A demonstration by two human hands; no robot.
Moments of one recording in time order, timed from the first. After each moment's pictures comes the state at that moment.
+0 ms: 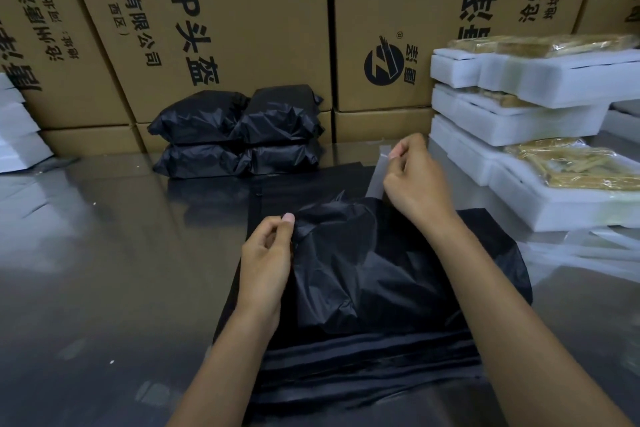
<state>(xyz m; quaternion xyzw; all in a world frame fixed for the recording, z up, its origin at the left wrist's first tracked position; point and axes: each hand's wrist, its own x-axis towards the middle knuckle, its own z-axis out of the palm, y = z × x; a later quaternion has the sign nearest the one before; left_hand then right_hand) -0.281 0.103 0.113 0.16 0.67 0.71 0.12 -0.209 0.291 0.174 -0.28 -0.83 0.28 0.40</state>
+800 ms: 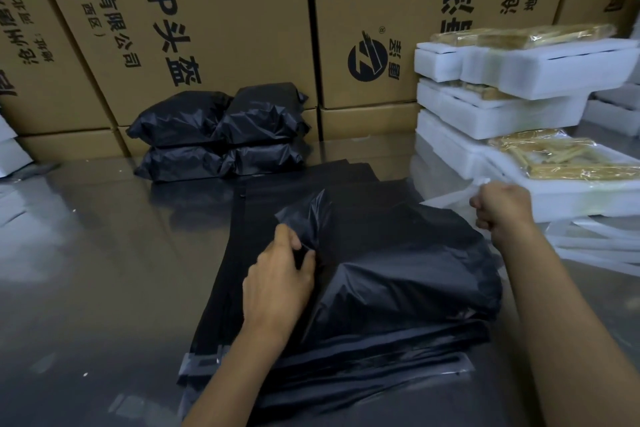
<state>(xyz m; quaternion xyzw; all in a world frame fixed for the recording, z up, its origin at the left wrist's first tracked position) -0.261 0.121 0.102 0.30 0.89 0.33 -0.09 -0.138 0.409 0.121 -0.48 -0.55 0.55 0.41</state>
